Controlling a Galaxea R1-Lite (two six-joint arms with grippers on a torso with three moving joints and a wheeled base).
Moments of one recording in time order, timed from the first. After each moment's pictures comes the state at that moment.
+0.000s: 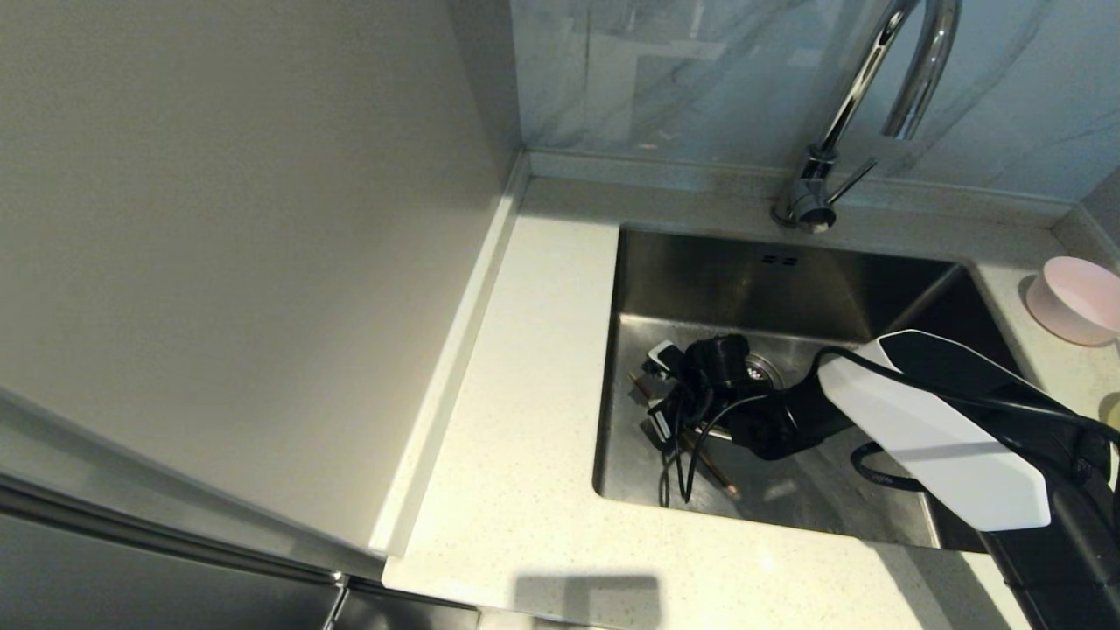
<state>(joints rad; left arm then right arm) 0.00 0.00 0.00 0.00 0.02 -0.03 0.35 2.54 -1.57 -0.42 0.02 -0.31</state>
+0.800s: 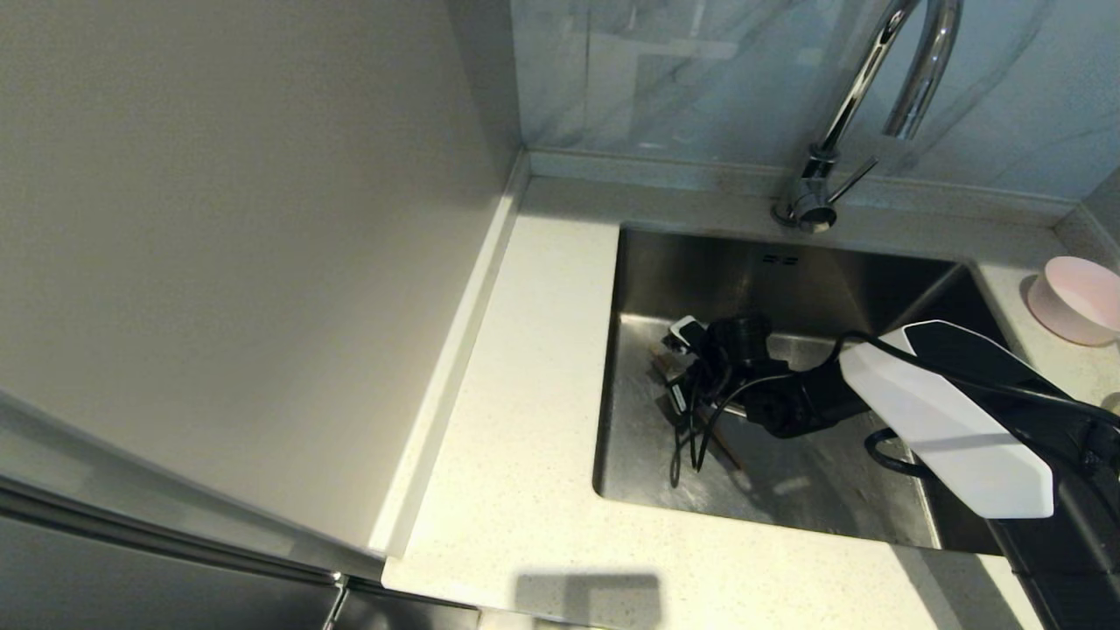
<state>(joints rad) 0.00 0.00 0.00 0.00 0.02 -0.03 0.28 2.54 -1.66 -0.42 0.02 -0.31</state>
